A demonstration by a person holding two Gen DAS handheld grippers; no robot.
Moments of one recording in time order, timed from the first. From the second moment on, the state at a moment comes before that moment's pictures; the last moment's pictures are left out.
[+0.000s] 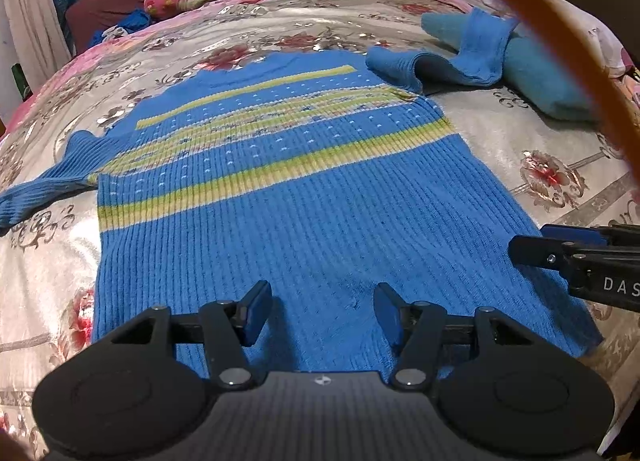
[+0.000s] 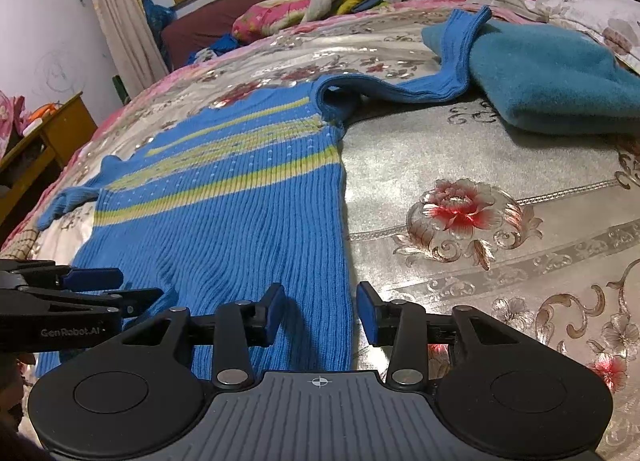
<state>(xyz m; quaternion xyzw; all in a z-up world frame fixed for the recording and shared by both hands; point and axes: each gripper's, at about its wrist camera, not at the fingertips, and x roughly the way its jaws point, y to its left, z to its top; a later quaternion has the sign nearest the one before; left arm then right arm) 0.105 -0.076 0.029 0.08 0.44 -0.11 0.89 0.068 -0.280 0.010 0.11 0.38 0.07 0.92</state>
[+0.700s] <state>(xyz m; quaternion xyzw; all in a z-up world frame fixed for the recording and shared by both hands) 0.122 -0.084 0.025 0.05 0.44 -0.14 0.89 0.076 -0.302 0.015 0.16 0.36 0.04 0.92</state>
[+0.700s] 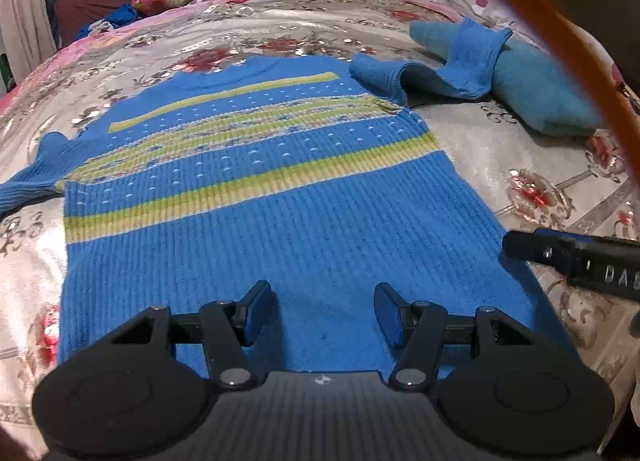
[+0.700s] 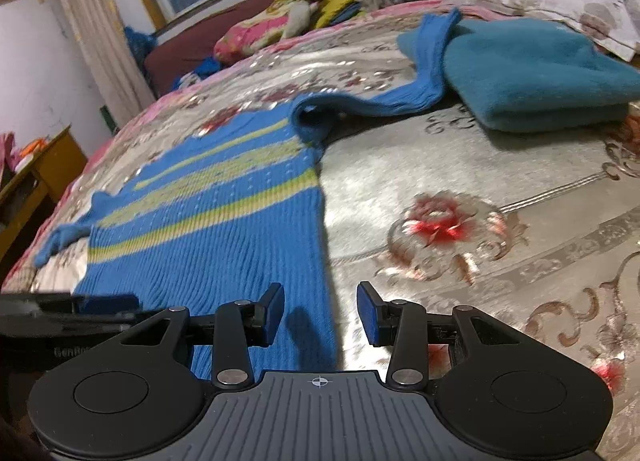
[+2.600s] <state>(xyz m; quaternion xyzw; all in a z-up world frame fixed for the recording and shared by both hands) 0.145 -0.007 0.027 -0.02 0.40 -0.16 0.90 0.301 -0.324 0.108 0.14 0.25 -0.07 0.96</state>
